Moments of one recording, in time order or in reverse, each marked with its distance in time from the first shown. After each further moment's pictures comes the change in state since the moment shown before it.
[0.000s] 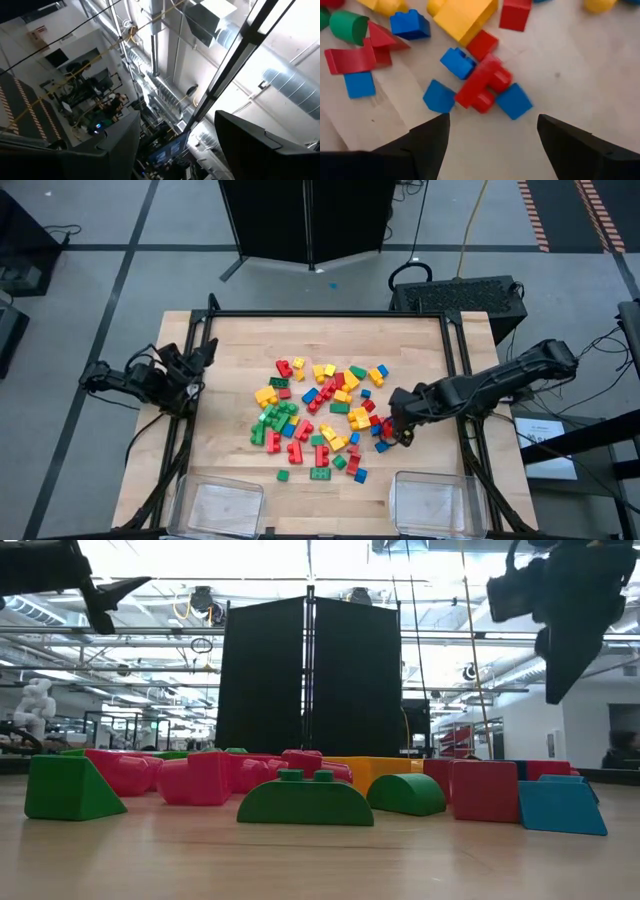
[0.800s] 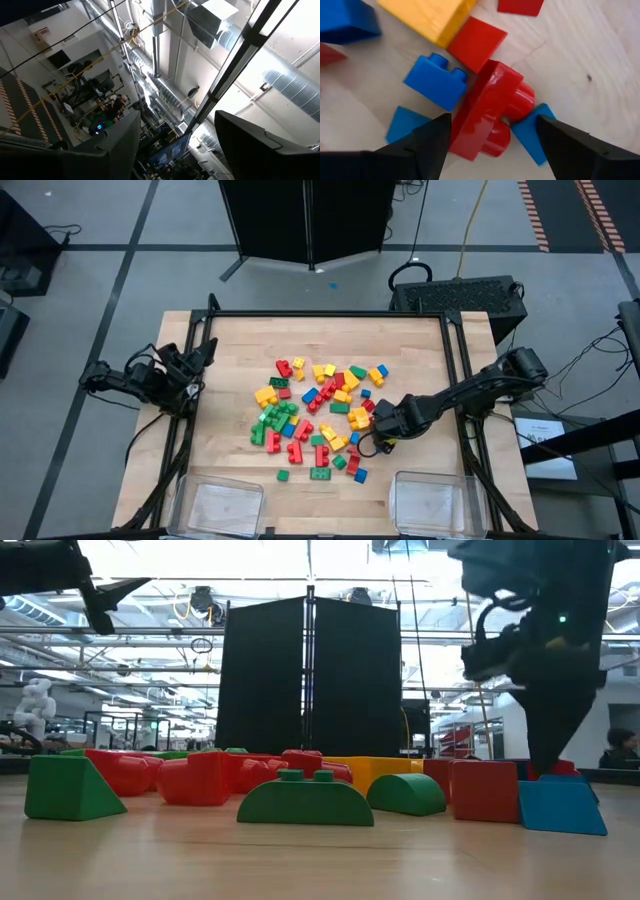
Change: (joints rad) left arm 0.000 0.000 0.000 0.000 -0.011 0.001; right arm 0.013 0.329 0.000 0.135 0.053 0.109
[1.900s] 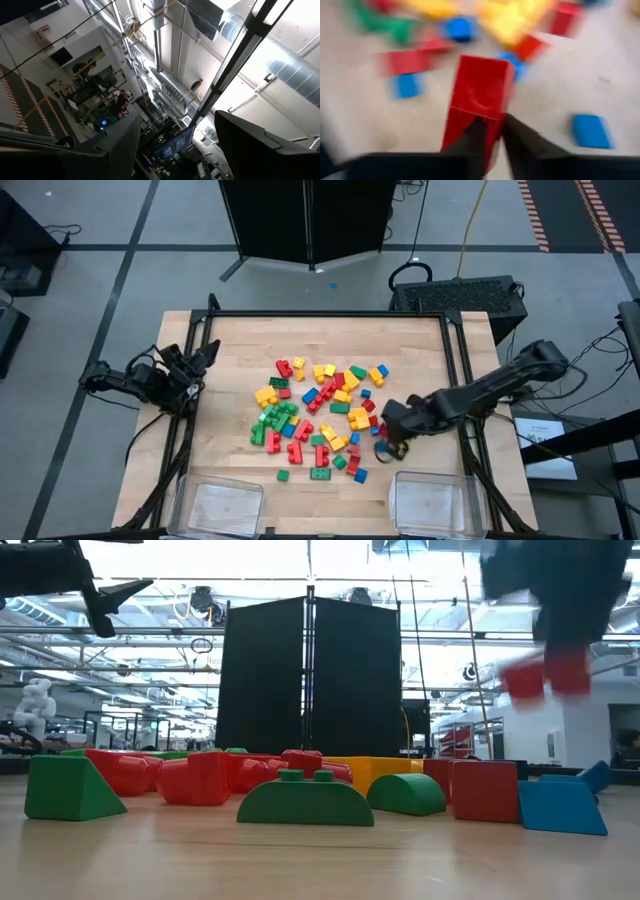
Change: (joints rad) left arm 0.000 0.000 0.000 -0.046 0.010 0.000; right arm 0.112 -0.243 0.140 -0.121 -0.060 -0.025
